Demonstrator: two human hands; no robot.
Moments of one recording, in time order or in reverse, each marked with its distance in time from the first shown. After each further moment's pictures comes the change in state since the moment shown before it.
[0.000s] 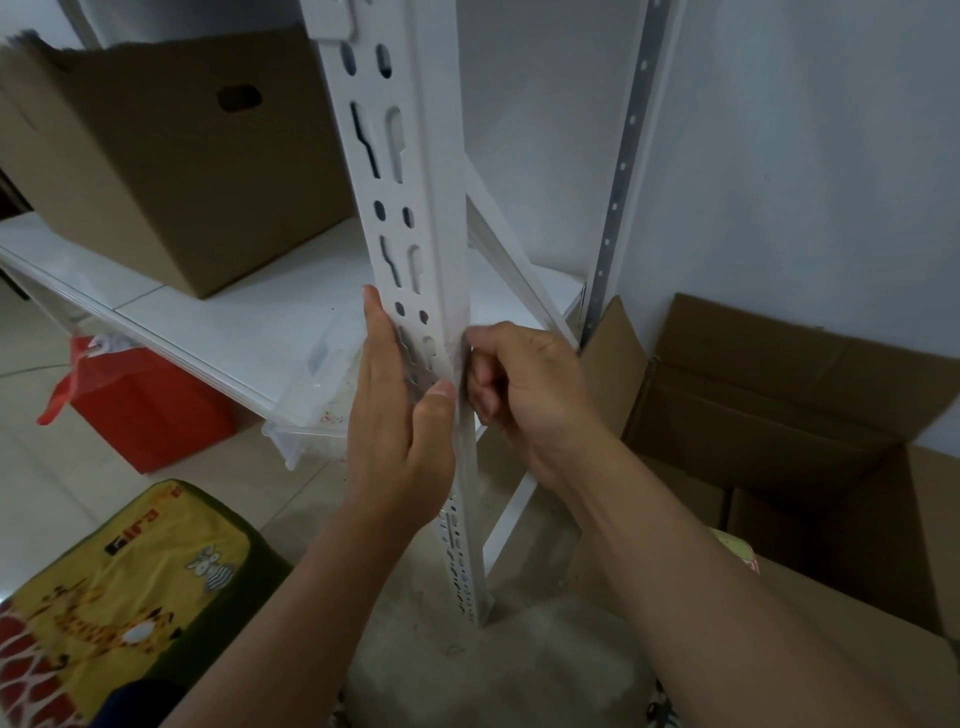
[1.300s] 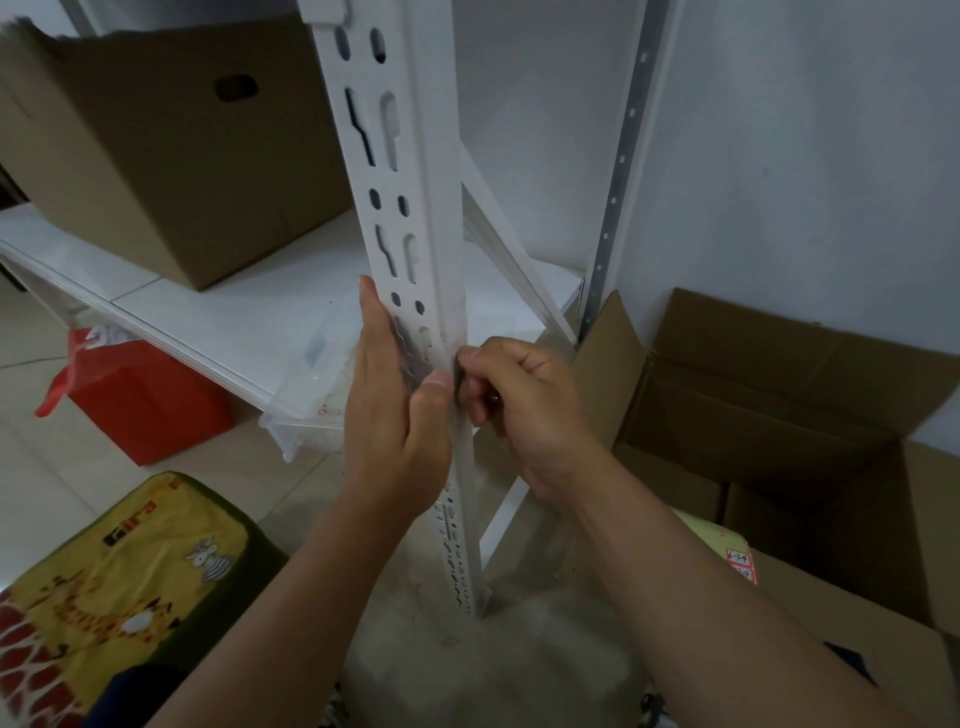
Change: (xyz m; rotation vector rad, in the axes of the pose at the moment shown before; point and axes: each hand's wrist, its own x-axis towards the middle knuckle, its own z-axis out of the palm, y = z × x) left_hand 0.001 -0.001 0.001 0.011 0.005 0.003; right_hand -0.012 0.011 -0.003 -0.029 -0.037 -0.076
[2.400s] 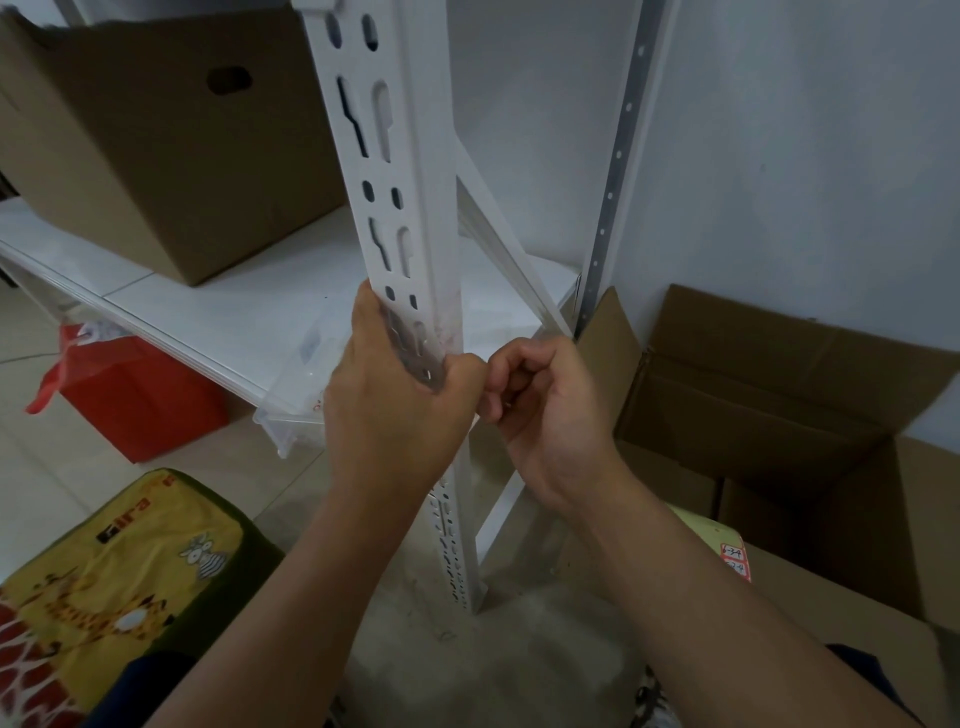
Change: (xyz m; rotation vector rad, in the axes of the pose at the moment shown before) left_hand 0.005 0.019 -0.001 0.329 0.131 -0.078; right_hand -0.003 0.015 -0.012 0.329 0.039 0.078
